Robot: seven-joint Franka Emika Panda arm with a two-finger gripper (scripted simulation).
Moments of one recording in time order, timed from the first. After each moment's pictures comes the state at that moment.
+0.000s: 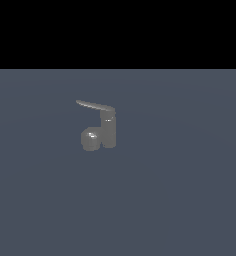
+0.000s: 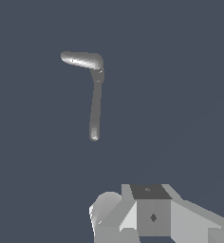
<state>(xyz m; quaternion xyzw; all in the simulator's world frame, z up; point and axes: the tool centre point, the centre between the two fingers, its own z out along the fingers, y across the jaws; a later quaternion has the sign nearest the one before) -0.241 -0.017 0.502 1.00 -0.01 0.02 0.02</state>
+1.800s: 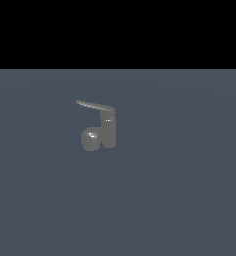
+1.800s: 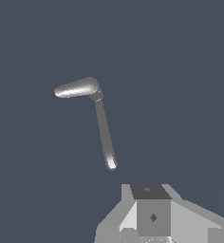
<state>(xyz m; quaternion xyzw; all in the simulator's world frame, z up) -0.166 -0.009 0.480 0.99 -0.16 0.02 -0.02</state>
